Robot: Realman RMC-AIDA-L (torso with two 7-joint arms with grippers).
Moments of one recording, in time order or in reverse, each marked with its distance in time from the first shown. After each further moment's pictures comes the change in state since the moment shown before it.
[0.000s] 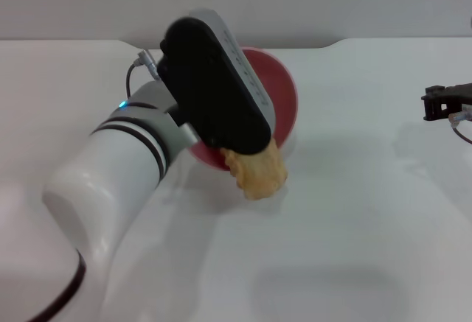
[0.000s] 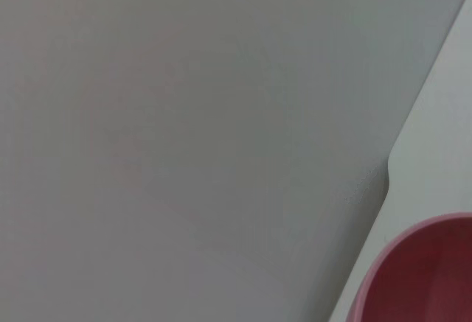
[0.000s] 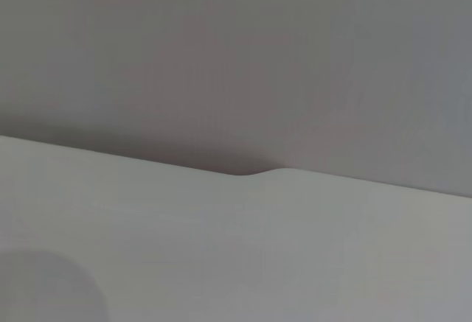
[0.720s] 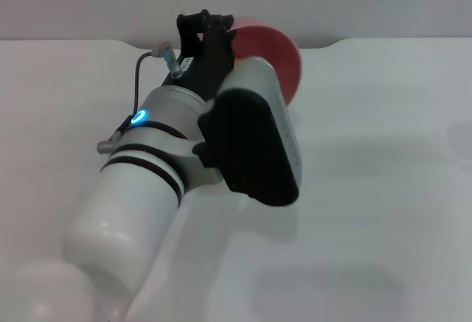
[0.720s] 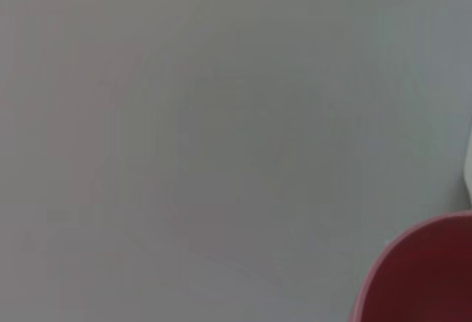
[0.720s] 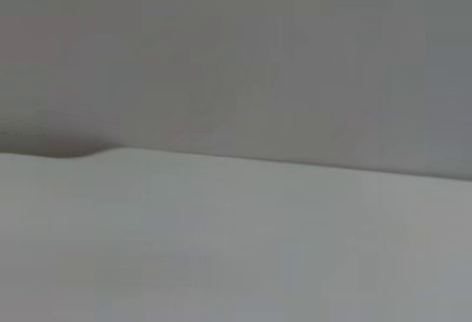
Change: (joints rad) left arm 0.025 -0.004 0.149 -0.063 0.505 -0.017 -0.203; right arm -0.050 0.003 0.143 0.002 -0.095 0.020 -0.007
